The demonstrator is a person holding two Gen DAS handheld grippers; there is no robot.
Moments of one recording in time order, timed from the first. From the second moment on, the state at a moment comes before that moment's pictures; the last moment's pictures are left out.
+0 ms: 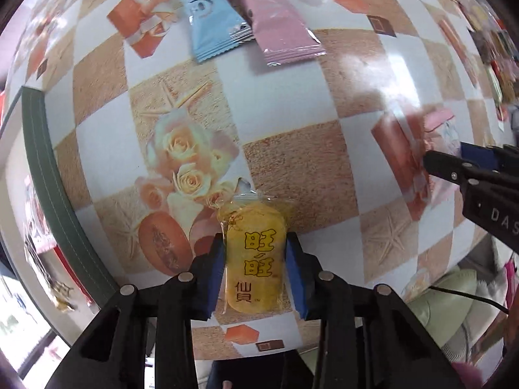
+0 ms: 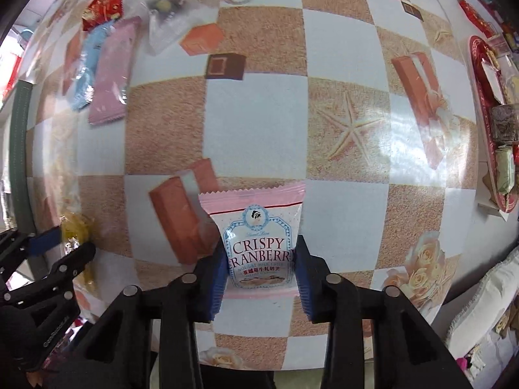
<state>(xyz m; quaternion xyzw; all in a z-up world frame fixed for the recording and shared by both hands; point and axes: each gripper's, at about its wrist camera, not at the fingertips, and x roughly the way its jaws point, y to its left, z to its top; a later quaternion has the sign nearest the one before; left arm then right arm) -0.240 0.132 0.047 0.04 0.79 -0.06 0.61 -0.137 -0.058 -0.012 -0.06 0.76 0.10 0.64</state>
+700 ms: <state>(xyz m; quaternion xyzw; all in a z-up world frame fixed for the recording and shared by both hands) -0.173 0.244 0.115 -0.03 0.72 -0.06 0.70 -0.162 -0.044 0.056 0.10 0.75 0.12 0.64</state>
